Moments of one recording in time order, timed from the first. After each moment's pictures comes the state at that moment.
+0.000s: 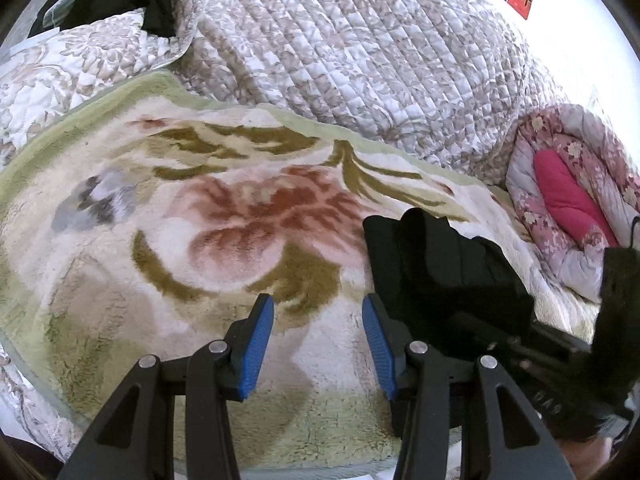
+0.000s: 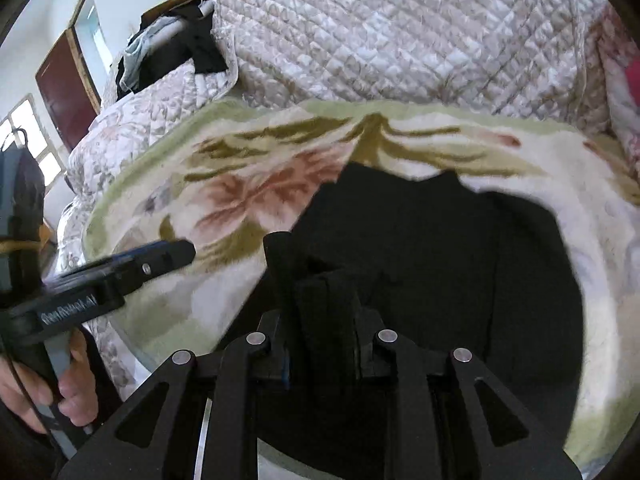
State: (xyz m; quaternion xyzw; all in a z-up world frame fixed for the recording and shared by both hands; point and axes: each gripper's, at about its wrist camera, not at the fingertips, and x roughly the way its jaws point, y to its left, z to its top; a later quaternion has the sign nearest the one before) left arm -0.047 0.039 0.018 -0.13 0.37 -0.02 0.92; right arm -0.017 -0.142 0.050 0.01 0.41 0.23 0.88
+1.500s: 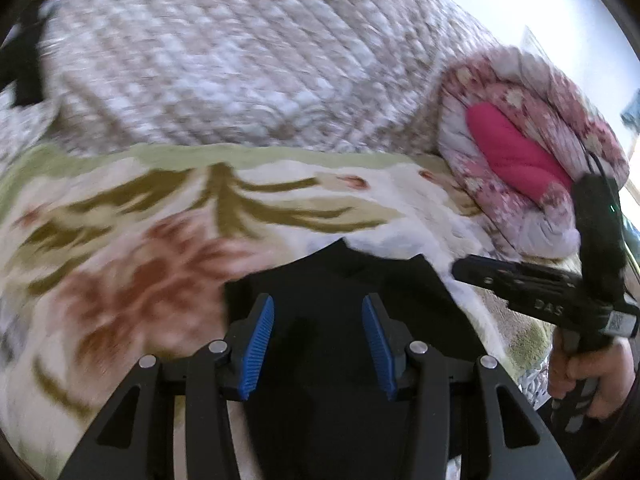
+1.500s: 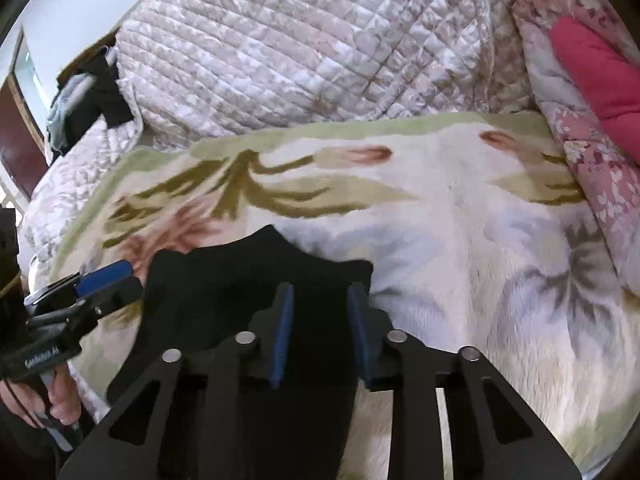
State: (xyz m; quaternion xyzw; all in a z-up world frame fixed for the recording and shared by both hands) left arm 0.036 -0.057 0.049 -0.04 0.38 -0.16 0.91; right arm 0.063 -0.259 0.079 0.05 0.46 0.14 0.88
